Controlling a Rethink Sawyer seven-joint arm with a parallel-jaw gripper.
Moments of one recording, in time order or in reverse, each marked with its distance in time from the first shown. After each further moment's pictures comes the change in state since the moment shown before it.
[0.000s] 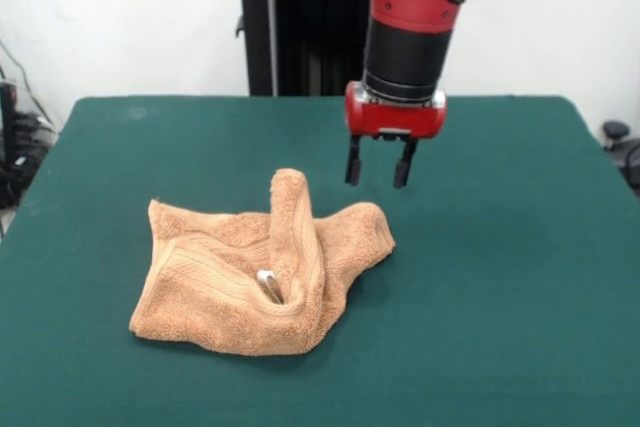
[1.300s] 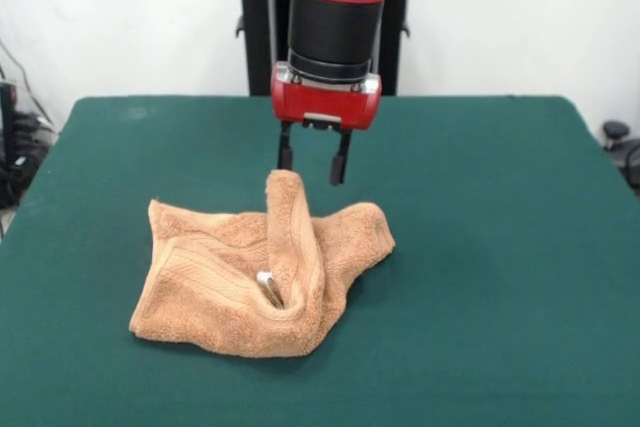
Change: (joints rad) arm -0.140 -0.073 0.022 -0.028 -0.001 0.027 0.000
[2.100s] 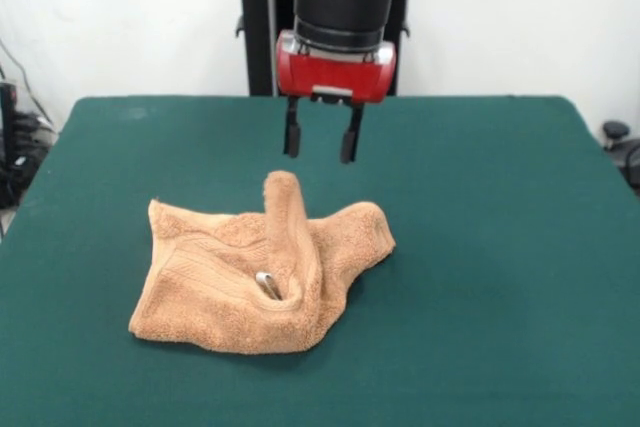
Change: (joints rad) arm 0.021 -0.070 0.000 -0.074 -0.001 0.189 0.000
